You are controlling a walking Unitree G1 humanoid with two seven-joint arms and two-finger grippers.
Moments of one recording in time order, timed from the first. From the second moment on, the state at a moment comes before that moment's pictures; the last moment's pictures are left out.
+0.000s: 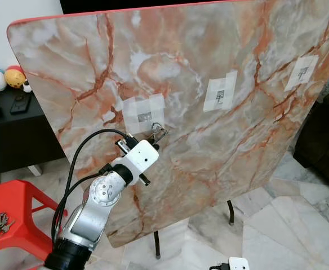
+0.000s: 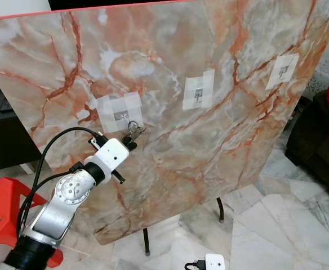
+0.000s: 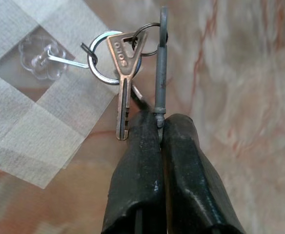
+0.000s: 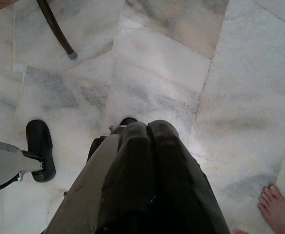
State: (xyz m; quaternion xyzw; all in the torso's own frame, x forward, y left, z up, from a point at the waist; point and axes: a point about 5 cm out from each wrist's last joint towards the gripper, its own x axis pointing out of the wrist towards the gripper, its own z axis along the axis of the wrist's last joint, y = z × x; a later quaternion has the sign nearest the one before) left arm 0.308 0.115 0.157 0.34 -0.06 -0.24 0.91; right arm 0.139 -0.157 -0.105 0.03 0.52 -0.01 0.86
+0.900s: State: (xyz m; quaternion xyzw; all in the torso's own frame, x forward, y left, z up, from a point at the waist) left arm 0.306 0.126 0.155 0.29 -0.05 -0.21 0.93; right arm 0.140 -0.157 -0.105 0.03 0.51 -0.01 0.86
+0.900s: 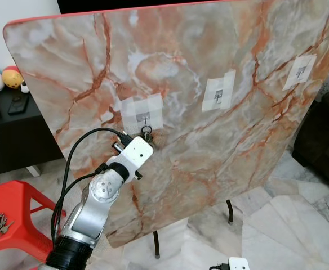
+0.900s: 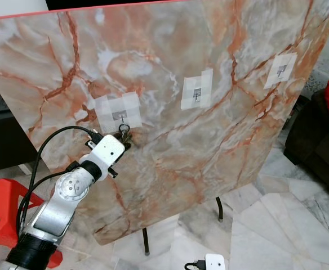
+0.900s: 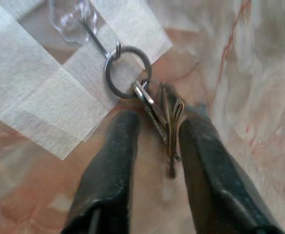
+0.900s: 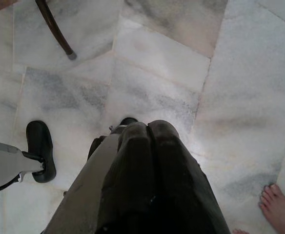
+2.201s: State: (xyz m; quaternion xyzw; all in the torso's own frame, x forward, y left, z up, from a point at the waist) left arm 0.185 0.227 -0.072 -0.01 0.45 0.05 0.89; right arm 0.141 -0.161 -0.104 0.02 0.51 -0.03 0.86
